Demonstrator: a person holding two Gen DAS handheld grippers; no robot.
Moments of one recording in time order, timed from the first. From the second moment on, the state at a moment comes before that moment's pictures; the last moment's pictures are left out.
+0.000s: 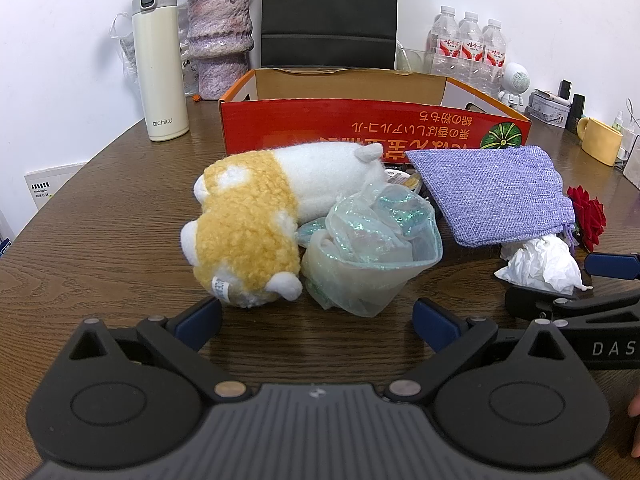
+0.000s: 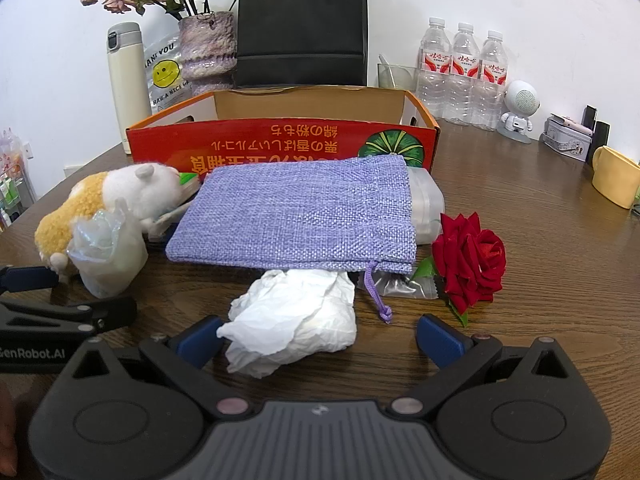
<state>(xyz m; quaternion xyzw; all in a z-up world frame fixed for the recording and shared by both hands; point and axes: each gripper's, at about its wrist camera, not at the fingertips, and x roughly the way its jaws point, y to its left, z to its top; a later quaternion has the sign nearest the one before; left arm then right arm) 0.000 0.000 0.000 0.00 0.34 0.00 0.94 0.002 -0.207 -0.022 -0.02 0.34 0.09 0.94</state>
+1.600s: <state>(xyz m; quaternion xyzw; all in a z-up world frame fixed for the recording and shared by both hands) 0.003 0.001 0.001 0.00 0.34 0.01 0.94 0.005 -0.208 -0.021 -0.02 0.34 0.09 0.94</state>
